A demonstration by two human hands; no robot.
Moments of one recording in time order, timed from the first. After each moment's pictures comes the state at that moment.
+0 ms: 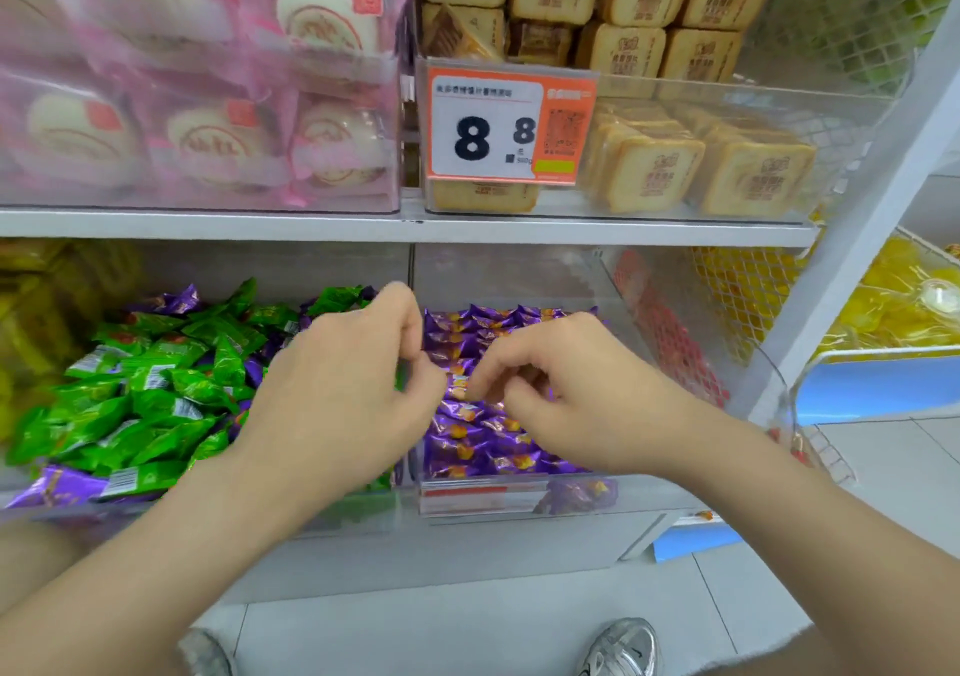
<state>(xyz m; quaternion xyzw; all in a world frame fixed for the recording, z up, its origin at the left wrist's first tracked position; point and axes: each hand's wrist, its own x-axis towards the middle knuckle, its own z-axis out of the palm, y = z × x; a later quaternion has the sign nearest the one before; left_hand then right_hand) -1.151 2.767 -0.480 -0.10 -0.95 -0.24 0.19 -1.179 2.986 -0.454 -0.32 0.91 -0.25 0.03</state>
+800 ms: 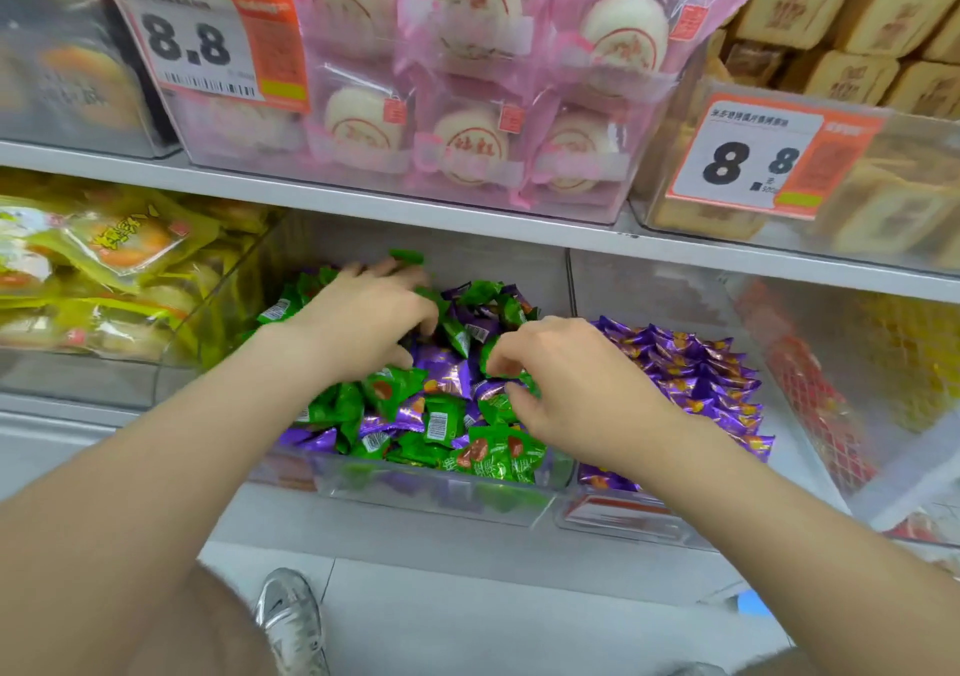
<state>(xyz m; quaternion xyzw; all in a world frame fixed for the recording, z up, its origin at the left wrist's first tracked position) -1.205 2.606 -0.500 -0.13 -0.99 0.09 0.01 -1.199 2.851 -0.486 -0.39 0.92 -0.08 -0.04</state>
